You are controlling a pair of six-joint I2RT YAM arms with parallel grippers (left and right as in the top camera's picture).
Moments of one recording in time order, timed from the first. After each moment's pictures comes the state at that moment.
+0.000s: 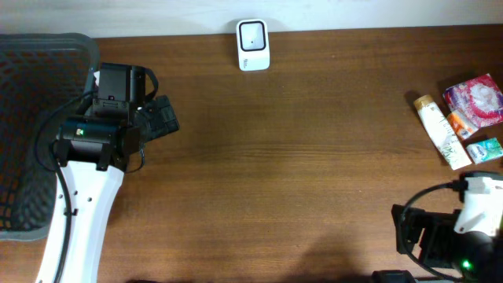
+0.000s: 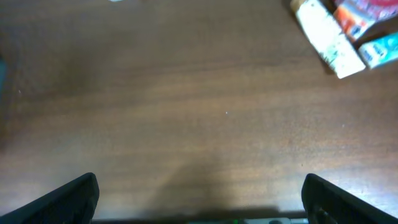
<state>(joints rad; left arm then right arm) -0.15 1.40 1.54 -1.14 -0.22 -0.43 -0.02 0.83 1.64 -1.69 -0.09 0.14</state>
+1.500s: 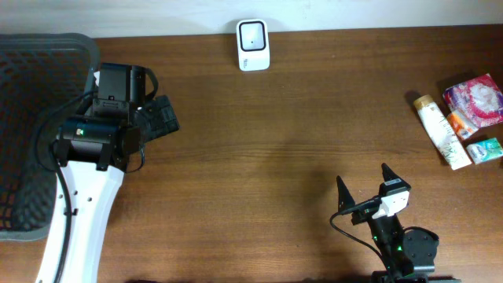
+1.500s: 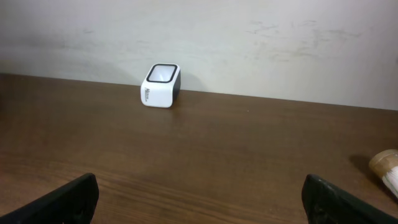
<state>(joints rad) -0.15 1.40 1.54 -1.14 -0.22 -0.43 -0.02 0.01 0.01 -0.05 -0.26 0.00</state>
